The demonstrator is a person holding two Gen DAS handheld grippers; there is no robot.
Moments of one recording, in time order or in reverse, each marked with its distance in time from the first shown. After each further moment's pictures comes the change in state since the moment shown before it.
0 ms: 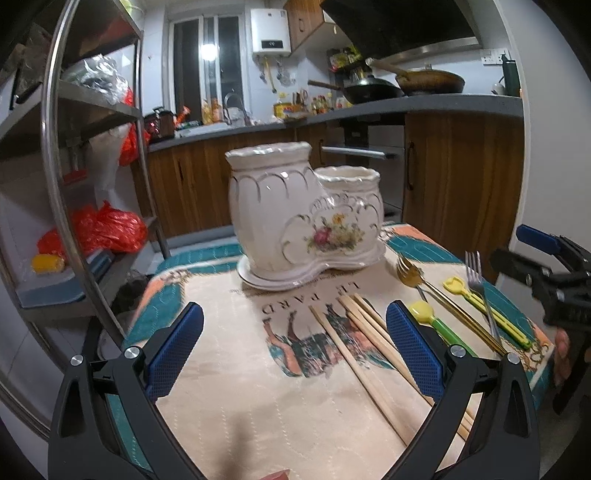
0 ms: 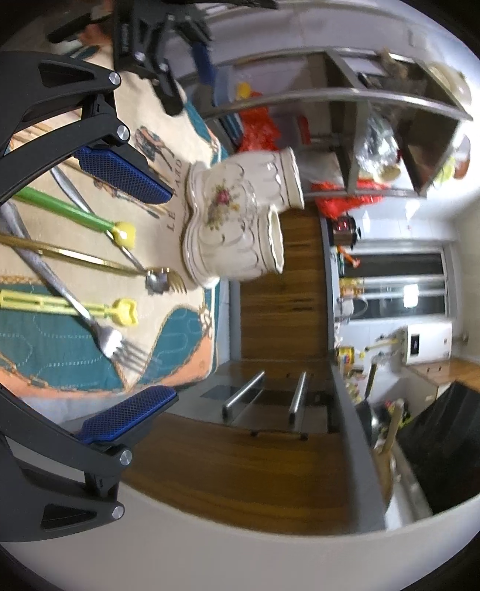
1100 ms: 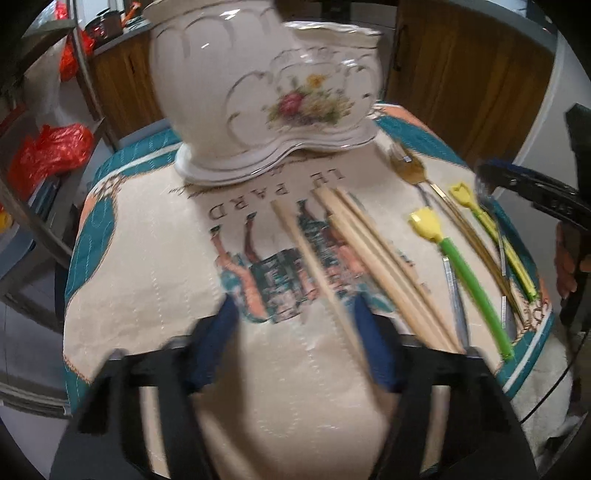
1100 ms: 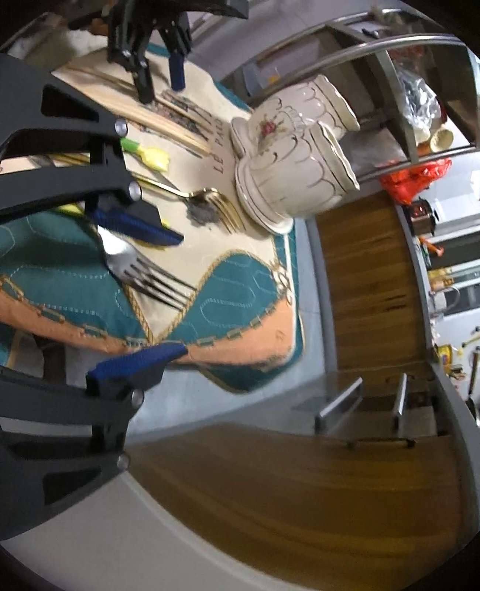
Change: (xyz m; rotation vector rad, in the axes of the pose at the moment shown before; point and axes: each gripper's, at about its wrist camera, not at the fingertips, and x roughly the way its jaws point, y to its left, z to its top) left arm 0.068 -0.009 -0.001 0.044 0.534 -0.127; right arm 0.075 -0.084 0.009 0.096 0.418 0.131
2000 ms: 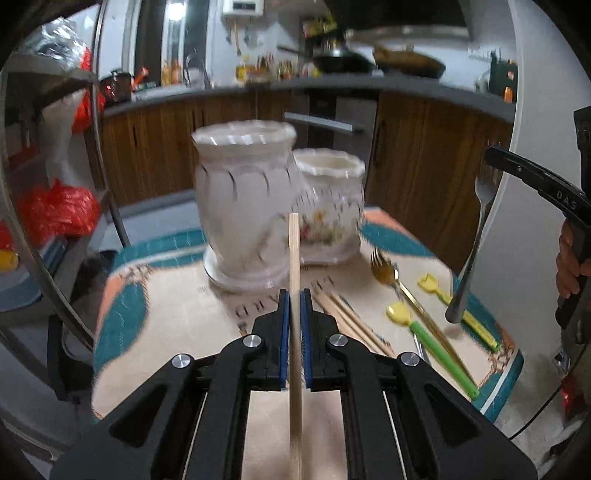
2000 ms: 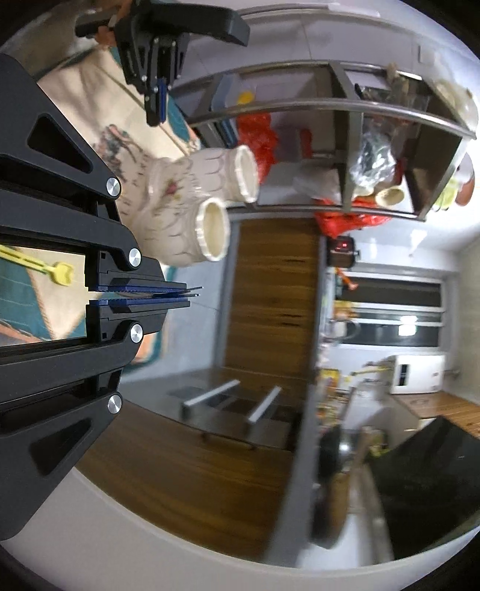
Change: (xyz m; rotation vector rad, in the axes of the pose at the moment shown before) left arm -0.063 0.030 0.006 -0.024 -0.409 -0.085; right arm -0.101 0.078 0.048 -0.275 -0.405 -0.110
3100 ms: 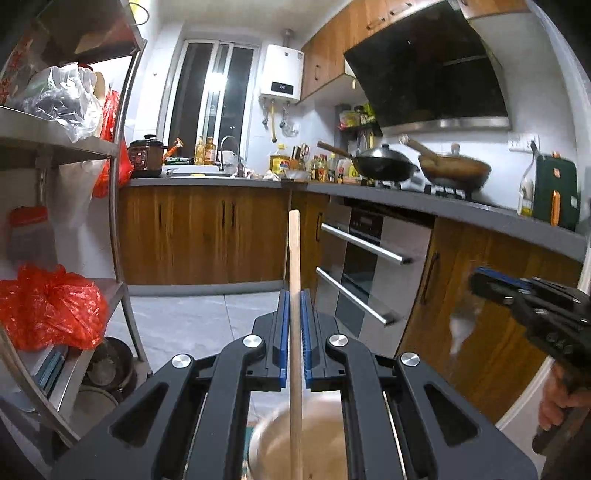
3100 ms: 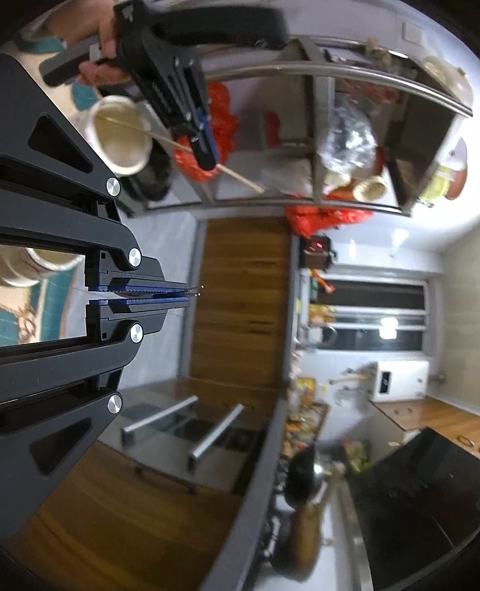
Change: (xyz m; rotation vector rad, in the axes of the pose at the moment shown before) left arm 0.061 0.049 0.149 -0.058 -0.339 0.094; right arm 0.136 0.020 0.086 0.015 -0.053 0.028
